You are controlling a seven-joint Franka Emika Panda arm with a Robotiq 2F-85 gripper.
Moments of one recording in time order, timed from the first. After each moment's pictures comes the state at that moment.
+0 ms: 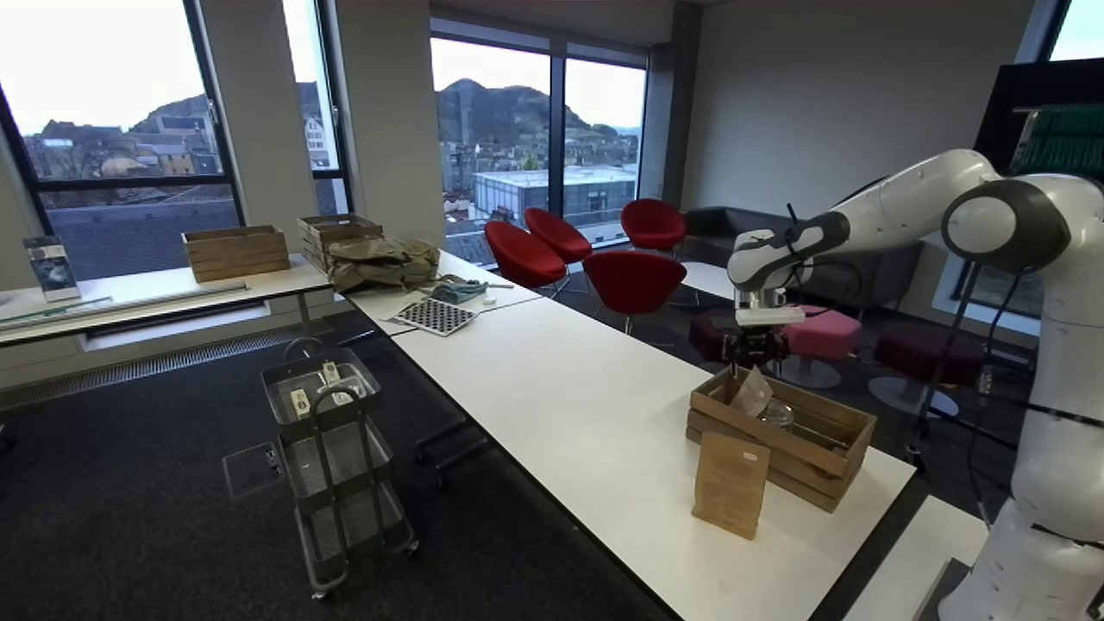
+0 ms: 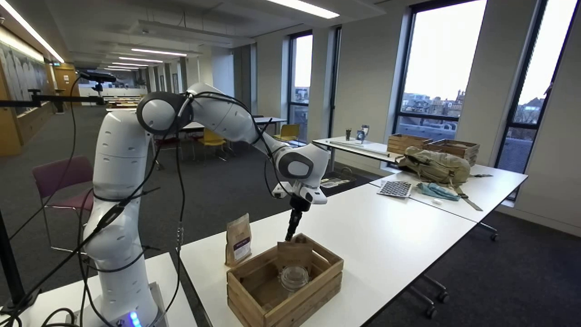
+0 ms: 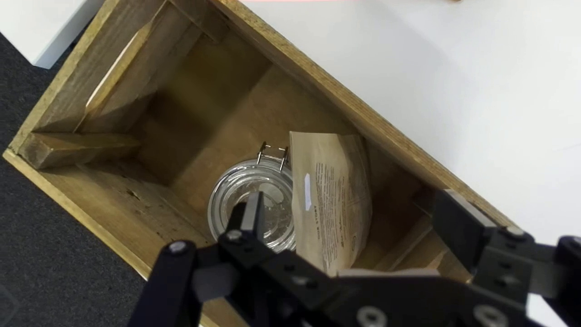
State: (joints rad) arm -0.11 0.23 -0.16 -1.98 0.07 1.93 0.48
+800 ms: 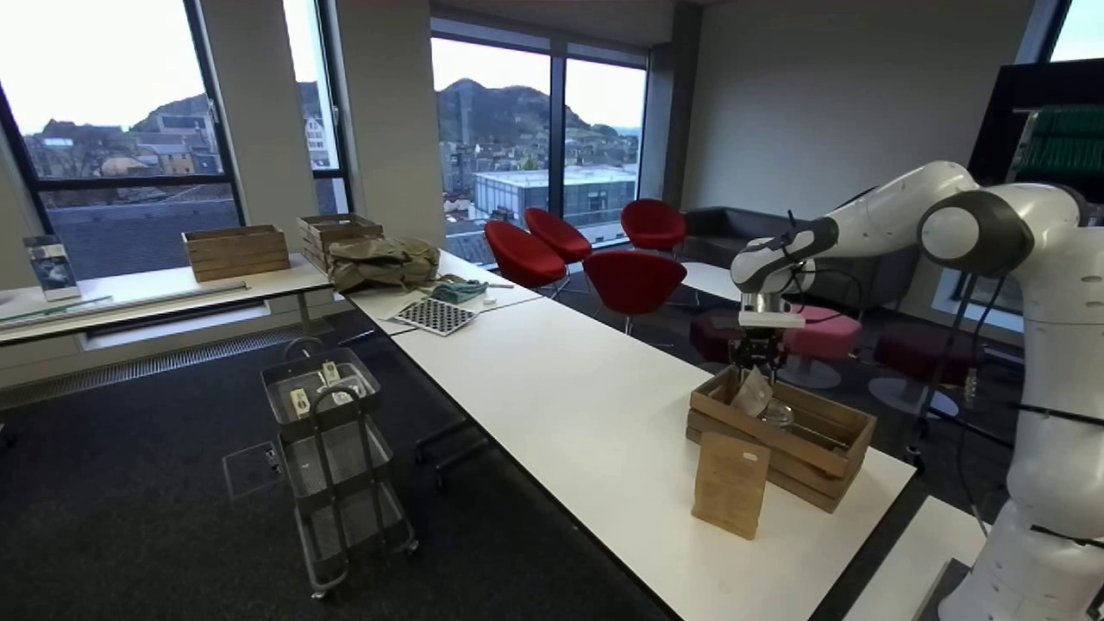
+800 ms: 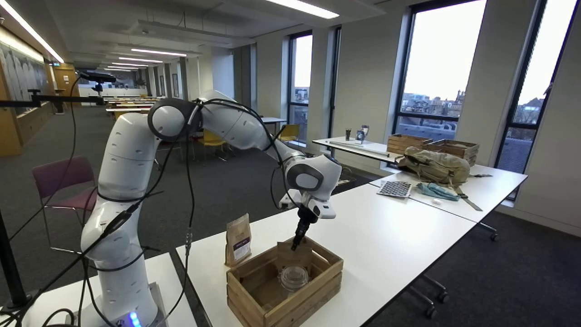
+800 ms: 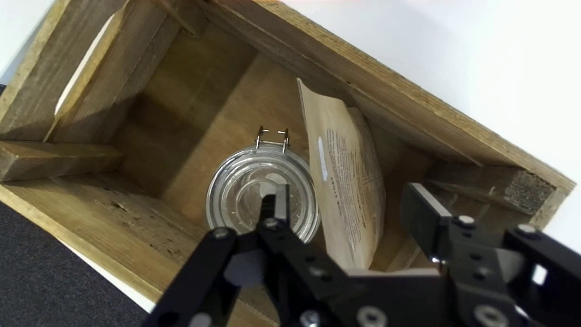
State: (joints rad) arm -0.16 0.32 -0.19 -1.91 0.17 1.93 0.46
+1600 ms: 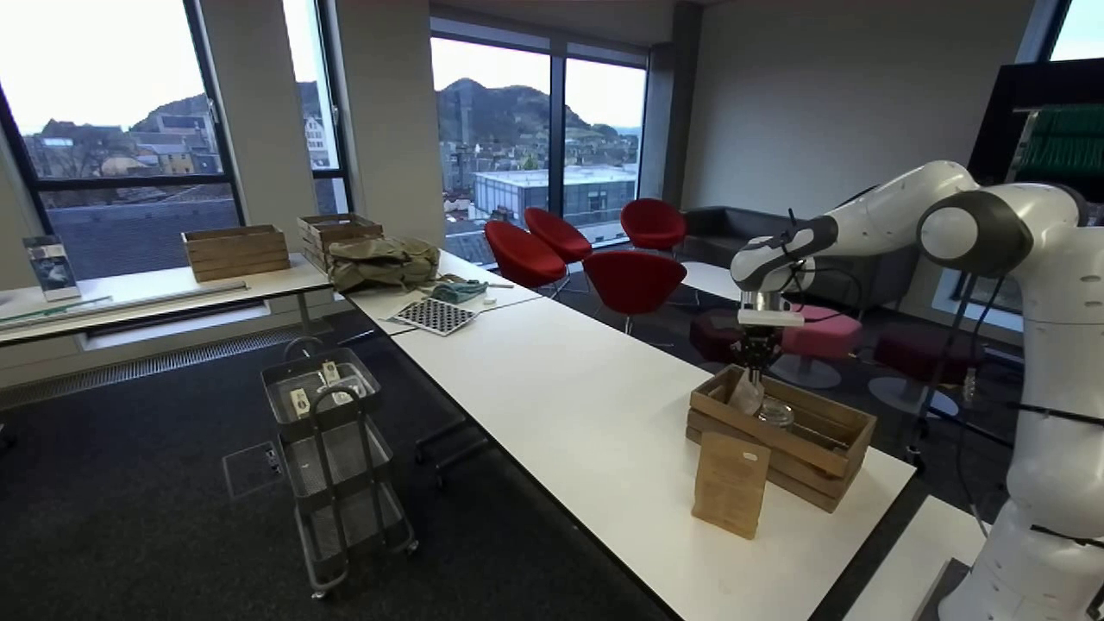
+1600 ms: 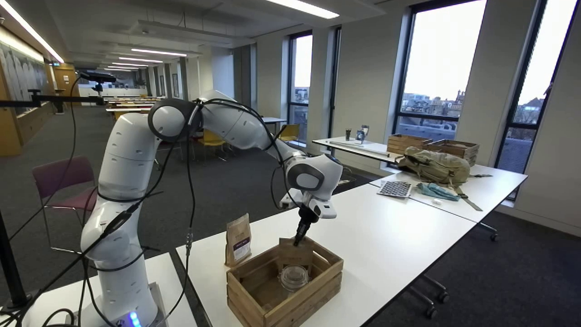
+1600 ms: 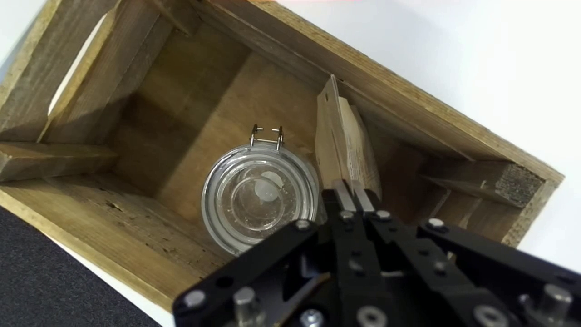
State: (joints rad) arm -0.16 0.32 -0.20 -1.90 0.19 1.93 0.46
